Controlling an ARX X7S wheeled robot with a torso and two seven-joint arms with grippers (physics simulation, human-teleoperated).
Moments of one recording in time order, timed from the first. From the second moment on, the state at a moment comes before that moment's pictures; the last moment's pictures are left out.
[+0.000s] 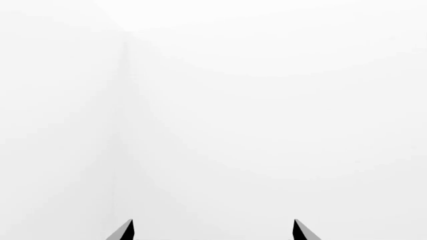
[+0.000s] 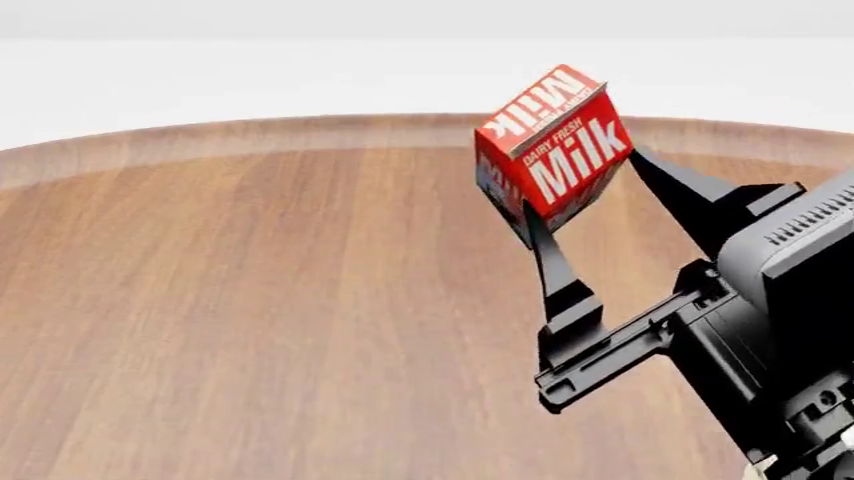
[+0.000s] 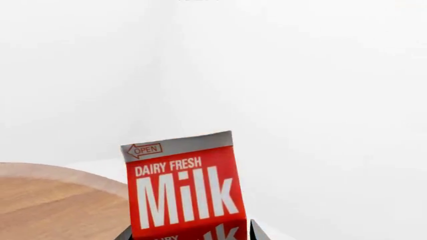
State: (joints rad) left arm 0.11 -0.46 -0.42 0.84 -0.52 -0.30 -0.27; right arm 0.53 0.77 -0.16 -0.40 0.72 0.38 -0.16
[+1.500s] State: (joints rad) left arm 0.12 -0.48 -0.41 0.85 -0.52 -0.29 -0.29; right arm 1.21 1.32 -0.18 0.12 0.96 0.86 -0.44
